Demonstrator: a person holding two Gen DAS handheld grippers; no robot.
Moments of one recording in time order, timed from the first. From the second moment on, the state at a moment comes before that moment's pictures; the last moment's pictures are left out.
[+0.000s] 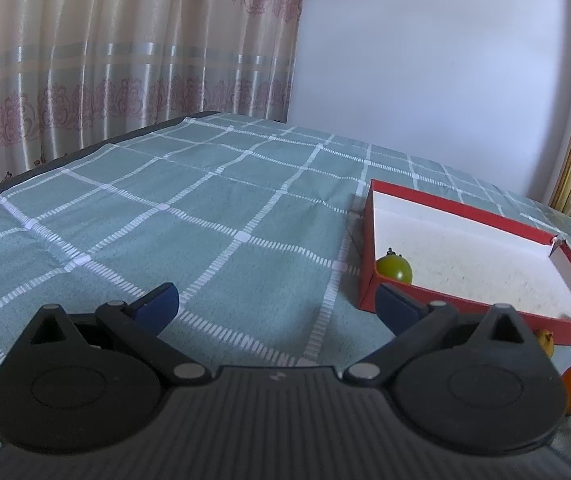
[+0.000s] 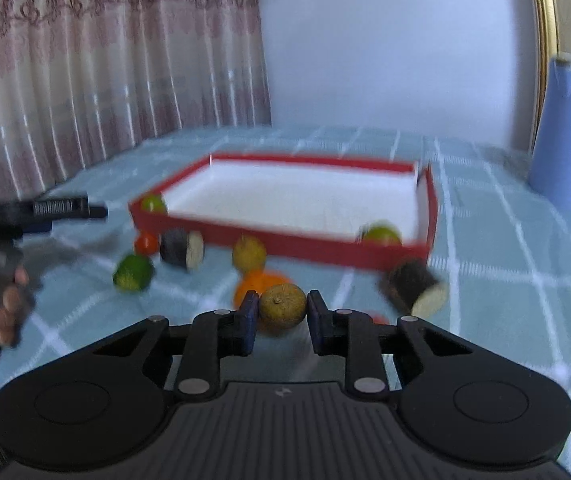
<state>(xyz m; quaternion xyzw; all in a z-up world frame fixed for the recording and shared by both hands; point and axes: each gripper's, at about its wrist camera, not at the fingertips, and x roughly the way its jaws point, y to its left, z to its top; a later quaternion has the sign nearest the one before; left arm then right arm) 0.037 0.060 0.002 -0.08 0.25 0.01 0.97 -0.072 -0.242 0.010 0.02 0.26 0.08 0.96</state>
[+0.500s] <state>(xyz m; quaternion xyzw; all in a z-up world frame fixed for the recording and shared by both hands) 0.038 0.061 0.002 -0.08 0.25 0.01 0.96 0.032 -0.249 0.007 0.02 0.28 0.02 0.96</state>
